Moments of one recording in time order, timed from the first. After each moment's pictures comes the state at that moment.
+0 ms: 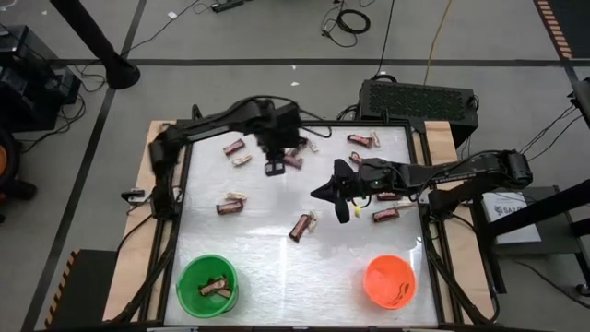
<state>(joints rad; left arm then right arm) 0.31 1.90 2.00 -1.40 0.08 0.21 0.01 1.26 0.82 0.16 -0.06 0.36</state>
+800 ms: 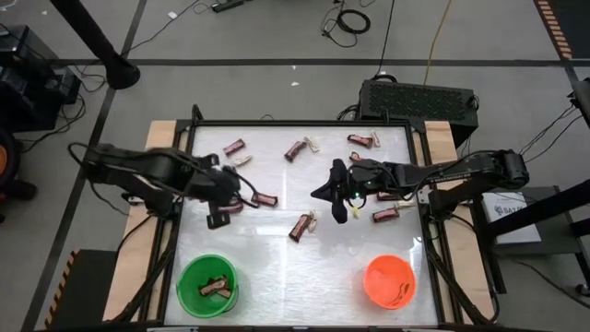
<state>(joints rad) -0.24 1.41 1.63 -1.52 -0.25 -0.41 0.00 1.31 0.83 0.10 -0.05 0.36</state>
